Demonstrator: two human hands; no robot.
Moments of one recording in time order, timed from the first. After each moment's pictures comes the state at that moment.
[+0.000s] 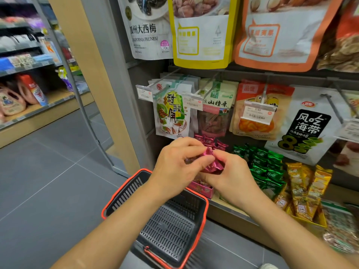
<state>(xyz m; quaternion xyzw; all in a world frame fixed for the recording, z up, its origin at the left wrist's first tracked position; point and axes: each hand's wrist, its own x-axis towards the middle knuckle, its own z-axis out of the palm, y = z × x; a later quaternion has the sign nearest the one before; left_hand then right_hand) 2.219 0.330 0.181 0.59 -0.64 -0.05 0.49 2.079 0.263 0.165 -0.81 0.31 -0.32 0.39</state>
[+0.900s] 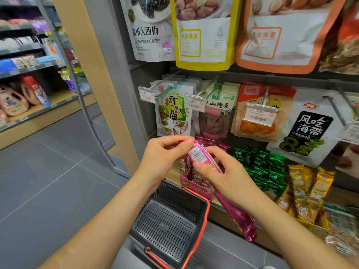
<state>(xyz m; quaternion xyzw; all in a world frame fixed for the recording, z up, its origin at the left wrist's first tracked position) 2.245 0.332 0.189 0.57 -0.41 -0.34 0.62 2.081 0.260 0.163 -0.78 0.28 -0.29 0.47</state>
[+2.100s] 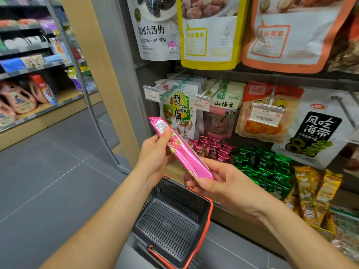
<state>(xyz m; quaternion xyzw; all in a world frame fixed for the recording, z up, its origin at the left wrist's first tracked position) 2.266 0.318 0.176 0.56 -0.22 -0.37 0.70 2.080 0.275 0.167 -0.58 0.17 -0.16 0.78</state>
